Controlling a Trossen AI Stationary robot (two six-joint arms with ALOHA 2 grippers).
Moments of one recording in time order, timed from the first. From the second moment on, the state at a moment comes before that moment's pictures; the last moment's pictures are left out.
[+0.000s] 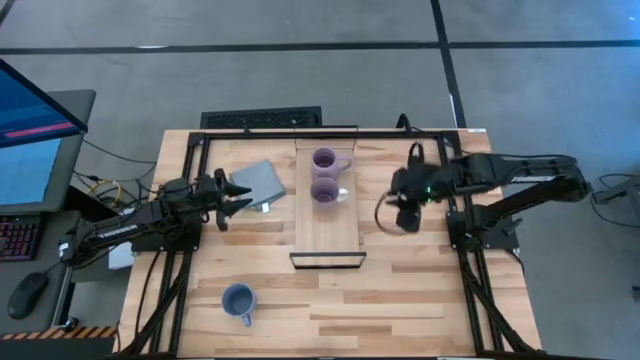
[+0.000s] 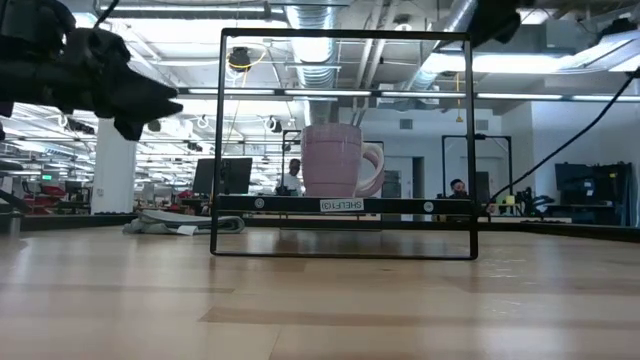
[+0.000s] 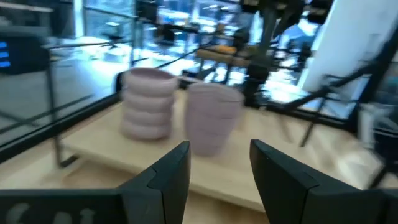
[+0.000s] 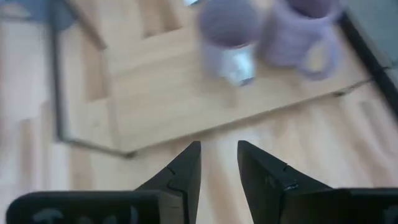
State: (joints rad) left arm 0.38 0.14 0.03 0.09 0.19 -0.19; right arm 0.07 1.12 1.20 -1.00 0.16 0.24
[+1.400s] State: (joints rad) left arm 0.38 0.14 0.04 0.19 0.25 -0.19; right arm -0.19 0.46 0.22 -0.01 0.15 -0.03
